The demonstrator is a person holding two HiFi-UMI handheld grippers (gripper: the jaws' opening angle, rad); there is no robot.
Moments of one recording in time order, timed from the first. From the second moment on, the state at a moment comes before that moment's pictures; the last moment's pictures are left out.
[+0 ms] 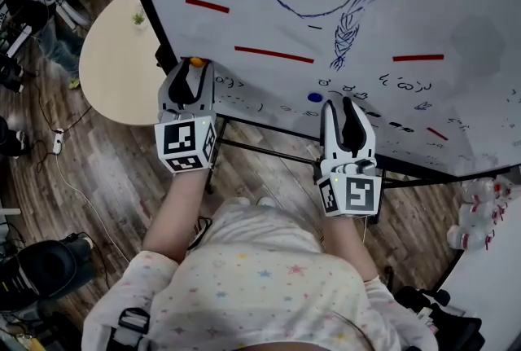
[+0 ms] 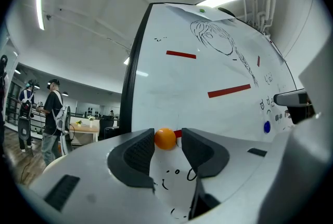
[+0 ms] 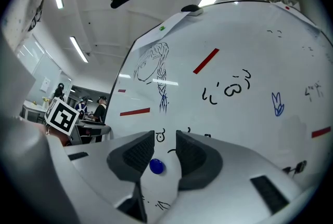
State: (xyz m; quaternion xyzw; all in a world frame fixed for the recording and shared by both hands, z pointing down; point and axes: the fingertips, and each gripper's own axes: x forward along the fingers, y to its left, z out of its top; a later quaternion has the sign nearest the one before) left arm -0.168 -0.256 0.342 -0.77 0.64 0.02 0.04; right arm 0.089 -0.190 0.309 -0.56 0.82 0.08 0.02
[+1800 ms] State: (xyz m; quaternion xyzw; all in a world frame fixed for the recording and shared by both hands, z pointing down) left arm -0.151 -0.235 0.341 -0.78 0.62 0.03 0.03; right arm 0.102 -0.179 0.308 -0.57 0.82 0.07 0.03
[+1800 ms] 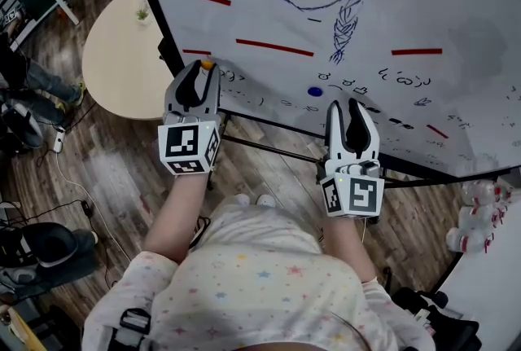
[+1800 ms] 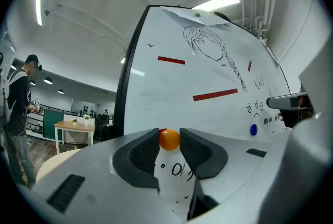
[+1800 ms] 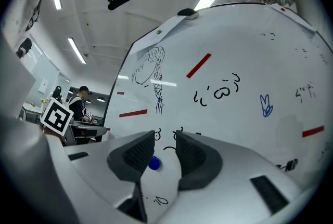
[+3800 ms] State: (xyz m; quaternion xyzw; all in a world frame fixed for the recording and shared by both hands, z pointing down) left arm -0.017 -0.224 0.348 -0.86 0.50 0.01 0.03; right arm 0.160 -0.150 0.316 -0.63 0.78 0.06 0.02
